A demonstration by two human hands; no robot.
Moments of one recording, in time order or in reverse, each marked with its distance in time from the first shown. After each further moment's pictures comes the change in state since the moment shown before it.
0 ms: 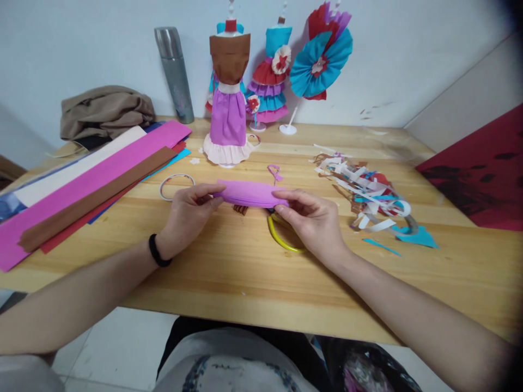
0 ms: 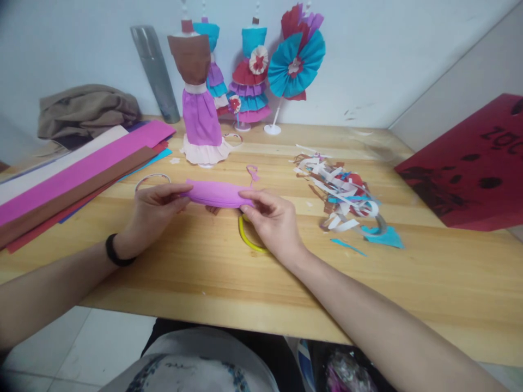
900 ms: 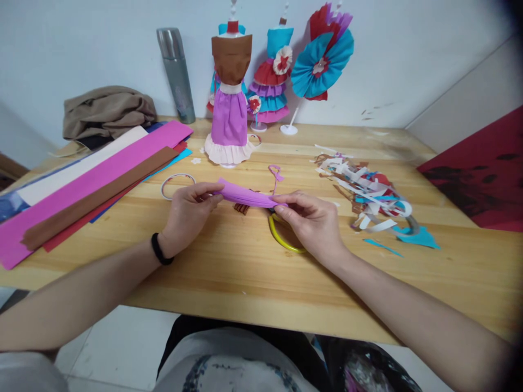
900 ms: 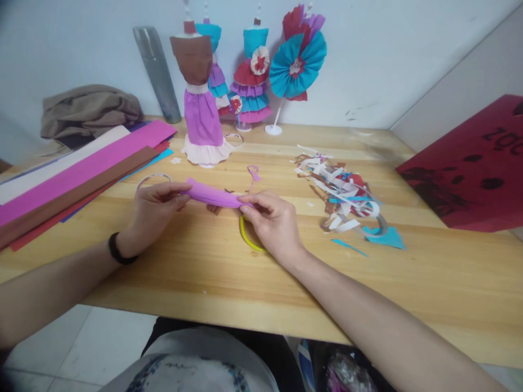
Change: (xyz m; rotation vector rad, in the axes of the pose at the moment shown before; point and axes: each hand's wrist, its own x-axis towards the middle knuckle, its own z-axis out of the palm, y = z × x) left_hand 0.002 0.002 -0.001 0.046 0.044 -0.047; right_hand 0.000 0.000 0.000 -0.097 -0.020 -0.092
